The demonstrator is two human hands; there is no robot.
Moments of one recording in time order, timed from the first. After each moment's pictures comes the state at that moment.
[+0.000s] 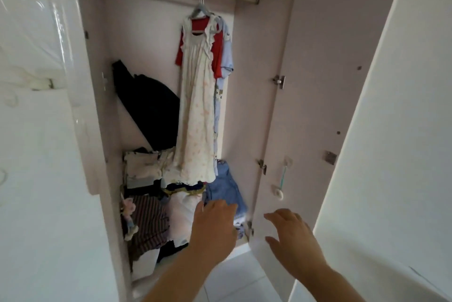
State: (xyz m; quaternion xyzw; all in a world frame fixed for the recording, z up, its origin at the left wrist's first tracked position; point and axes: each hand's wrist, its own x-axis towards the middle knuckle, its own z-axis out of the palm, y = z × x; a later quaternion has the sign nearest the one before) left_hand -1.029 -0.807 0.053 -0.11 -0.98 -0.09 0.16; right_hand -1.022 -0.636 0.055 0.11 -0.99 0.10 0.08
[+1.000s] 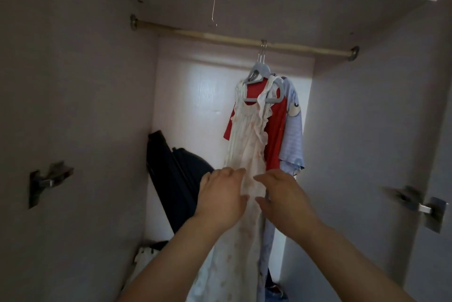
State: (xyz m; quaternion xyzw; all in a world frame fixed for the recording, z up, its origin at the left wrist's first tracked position) left_hand -1.520 -0.916 0.236 0.06 -0.94 -0.08 0.33; right_hand -1.575 -0.780 0.249 0.40 -0.87 0.14 0.26
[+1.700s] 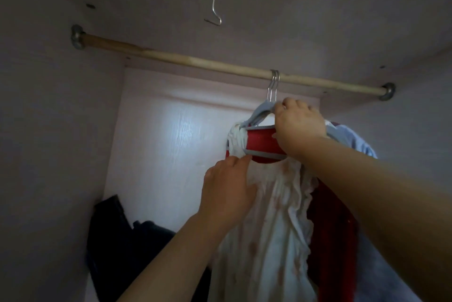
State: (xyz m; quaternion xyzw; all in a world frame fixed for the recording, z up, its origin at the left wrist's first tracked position) left_hand -1.740 -1.037 0.356 -0.04 -0.86 -0.14 0.48; right_hand -1.800 -0.918 0.471 0.17 -0.84 -0.07 0.51
